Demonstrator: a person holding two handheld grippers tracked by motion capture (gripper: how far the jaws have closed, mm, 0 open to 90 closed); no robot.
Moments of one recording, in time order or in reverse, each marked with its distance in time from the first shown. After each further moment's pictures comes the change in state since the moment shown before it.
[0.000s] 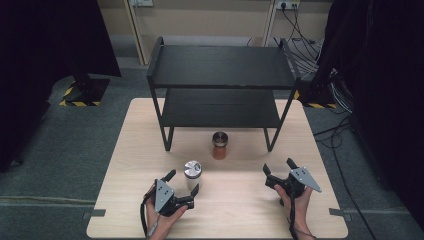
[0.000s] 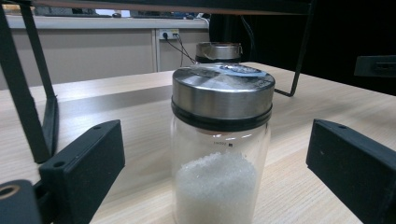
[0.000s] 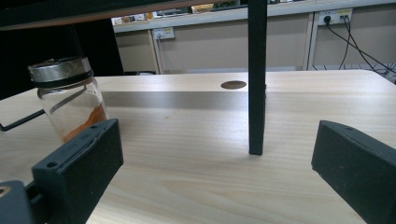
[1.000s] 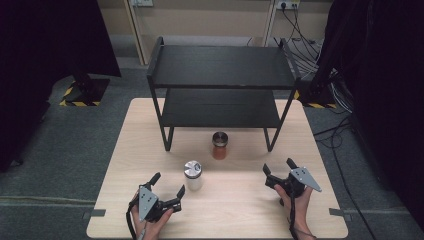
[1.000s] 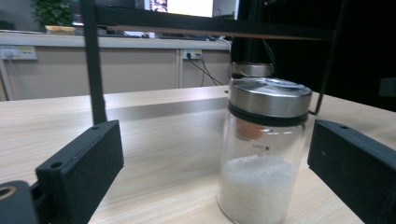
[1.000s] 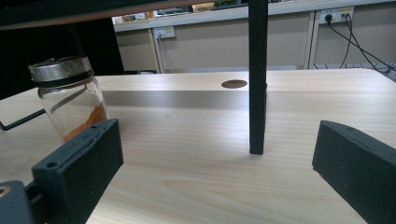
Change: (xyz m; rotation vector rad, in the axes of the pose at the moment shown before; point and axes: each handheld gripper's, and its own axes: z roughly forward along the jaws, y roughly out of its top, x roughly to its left) left arm 0.009 -0.018 -0.033 -0.088 0.080 -0.019; right arm -0.001 0.001 0.000 0.004 0.003 0.002
